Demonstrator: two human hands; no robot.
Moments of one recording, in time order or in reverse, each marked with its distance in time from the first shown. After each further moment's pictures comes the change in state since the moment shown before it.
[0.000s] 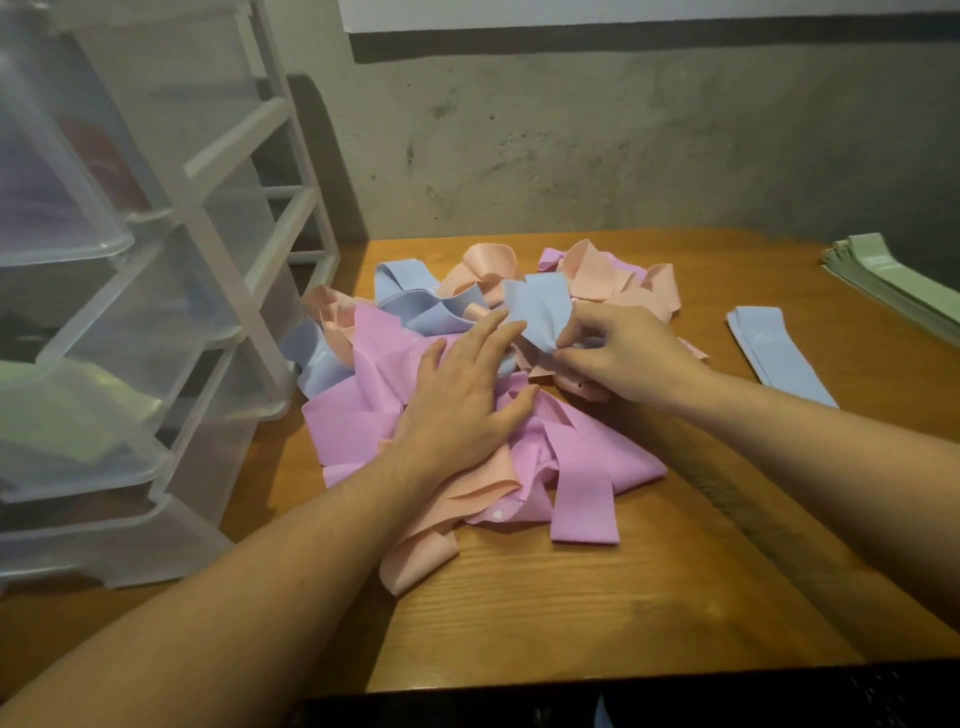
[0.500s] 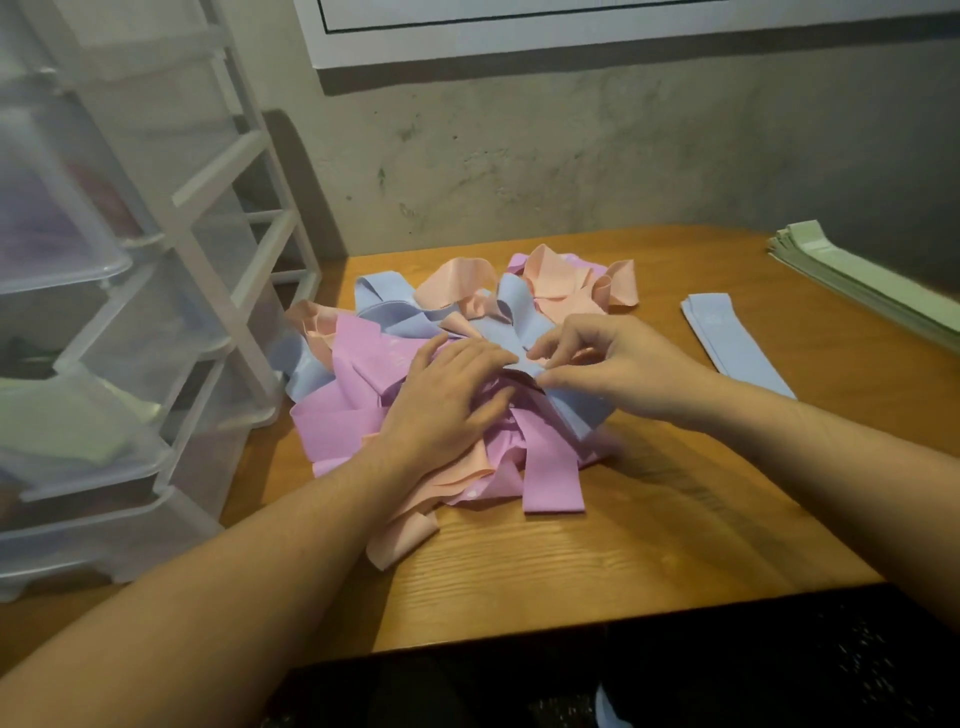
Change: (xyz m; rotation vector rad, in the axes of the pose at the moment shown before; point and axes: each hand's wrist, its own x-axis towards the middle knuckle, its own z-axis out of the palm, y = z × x) left_hand -0.006 0.002 -0.002 0.103 0.051 0.263; right_hand -0.061 -0.017 -0.032 0.384 -0.111 -0.048
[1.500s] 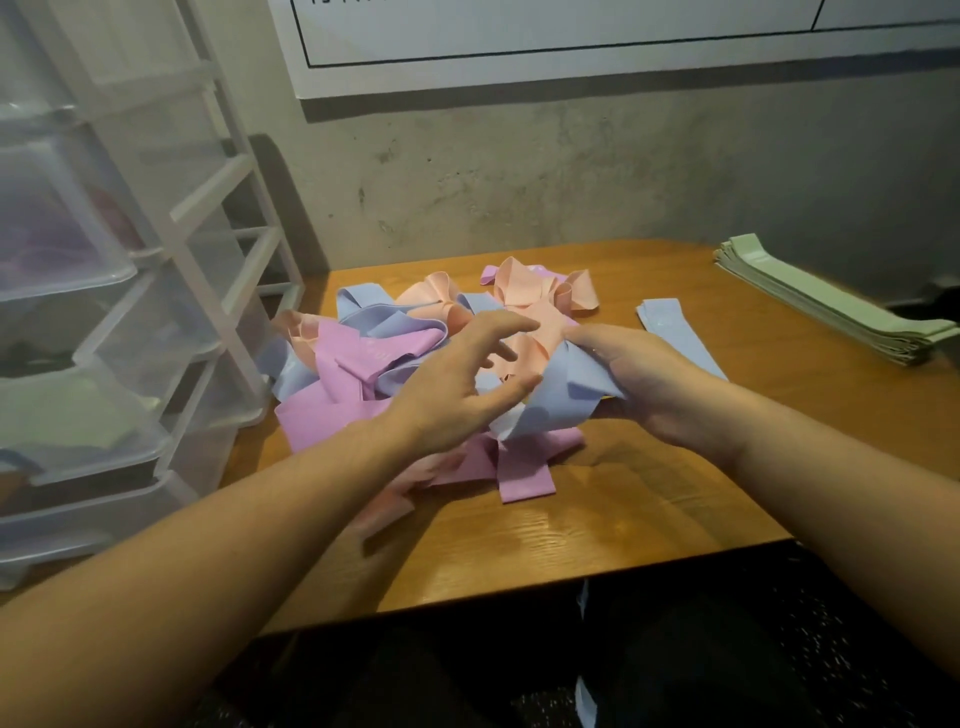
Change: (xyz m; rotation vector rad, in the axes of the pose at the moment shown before) left_hand 0.010 0.071 -0.053 -0.547 -0.070 0.036; right_hand -0.041 -0.018 -0.013 0.499 0.217 0.558
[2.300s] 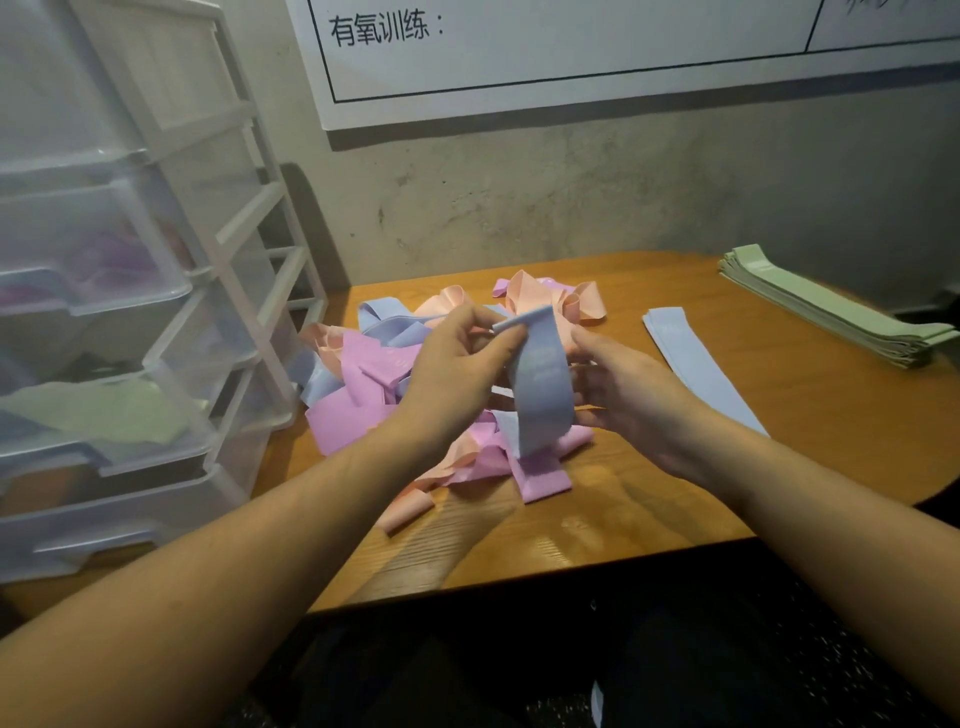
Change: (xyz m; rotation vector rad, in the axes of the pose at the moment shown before) left_hand -0.005 0.073 -0.016 -0.480 0.293 -0.459; right_hand -0.033 0.006 0.017 0.038 -0.123 -0.183
